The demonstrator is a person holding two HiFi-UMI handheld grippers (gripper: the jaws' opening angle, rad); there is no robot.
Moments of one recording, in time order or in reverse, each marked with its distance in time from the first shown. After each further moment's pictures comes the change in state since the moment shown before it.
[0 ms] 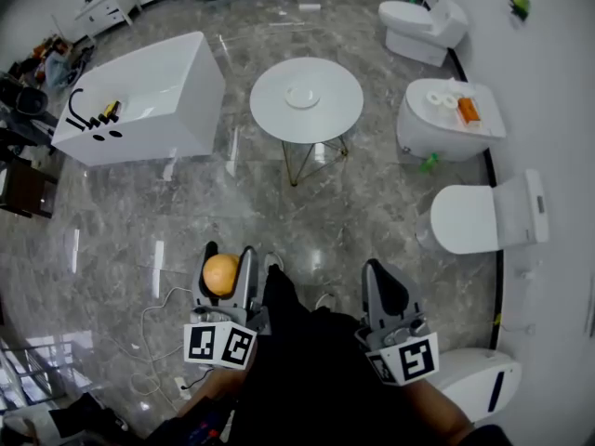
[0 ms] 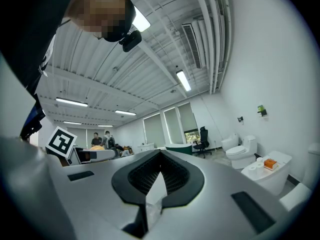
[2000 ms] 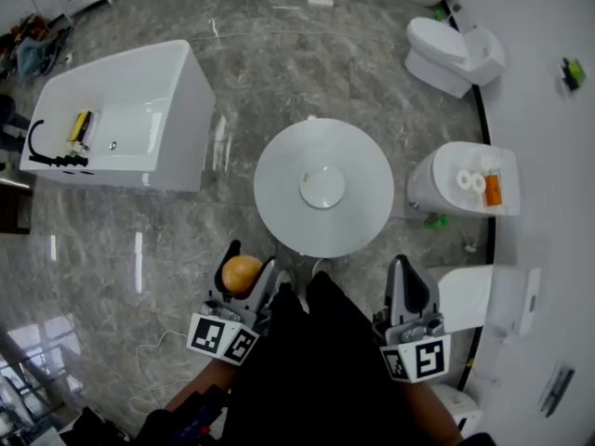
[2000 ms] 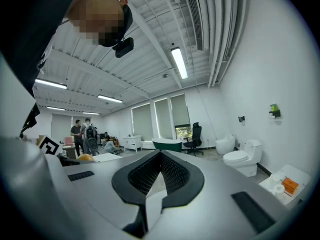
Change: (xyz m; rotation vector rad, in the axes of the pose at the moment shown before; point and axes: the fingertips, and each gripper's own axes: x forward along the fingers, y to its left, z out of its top) left arm 0.445 0.143 0.011 -0.107 0.144 -0.188; right arm 0.447 -0.187 -0.004 -0.072 0.095 -0.114
